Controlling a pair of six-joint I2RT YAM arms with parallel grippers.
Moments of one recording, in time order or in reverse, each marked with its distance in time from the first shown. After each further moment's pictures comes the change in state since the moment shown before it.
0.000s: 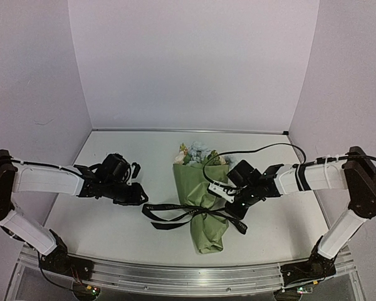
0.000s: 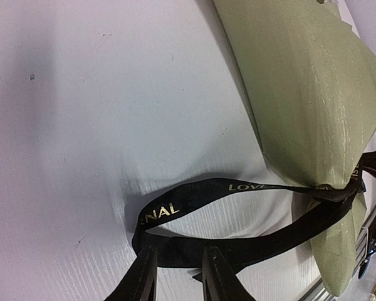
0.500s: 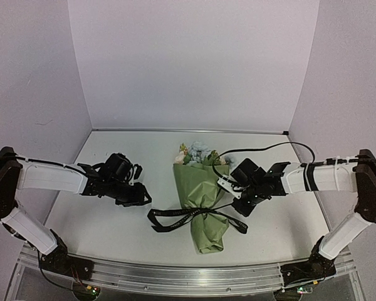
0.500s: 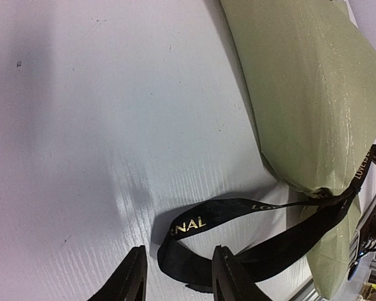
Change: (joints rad) left arm -0.001 0.045 0.030 -0.016 0.038 -0.054; right arm 0.002 -0.068 0.001 -0.101 0.198 0.110
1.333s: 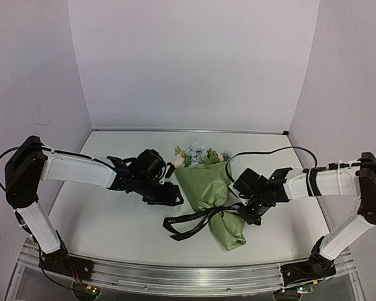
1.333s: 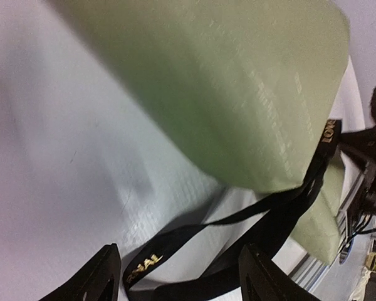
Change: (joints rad) left arm -0.187 0.224 0.278 -0.052 0.018 0.006; right arm 0.033 -0.046 -0.067 -0.116 0.084 0.305
